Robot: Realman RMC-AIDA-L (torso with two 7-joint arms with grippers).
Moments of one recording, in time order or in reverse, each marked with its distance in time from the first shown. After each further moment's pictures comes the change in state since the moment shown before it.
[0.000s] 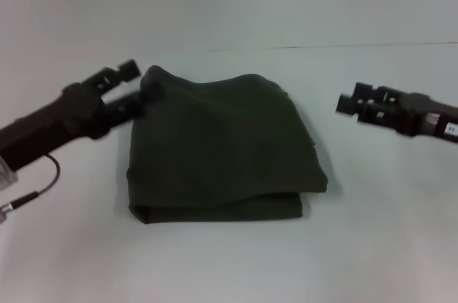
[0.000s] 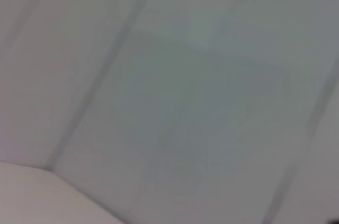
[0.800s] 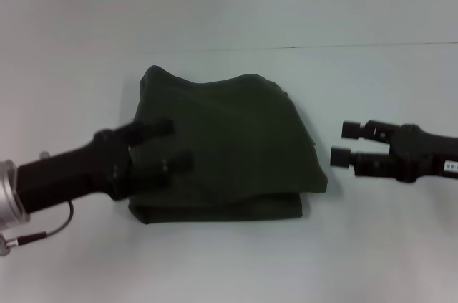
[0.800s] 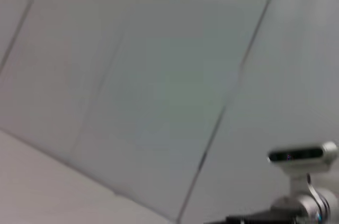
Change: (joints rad) left arm 0.000 0.006 0.038 0.019 0.159 0.094 0.018; right arm 0.001 -0.018 -0.023 -0.009 -0.117 -0.103 -0.073
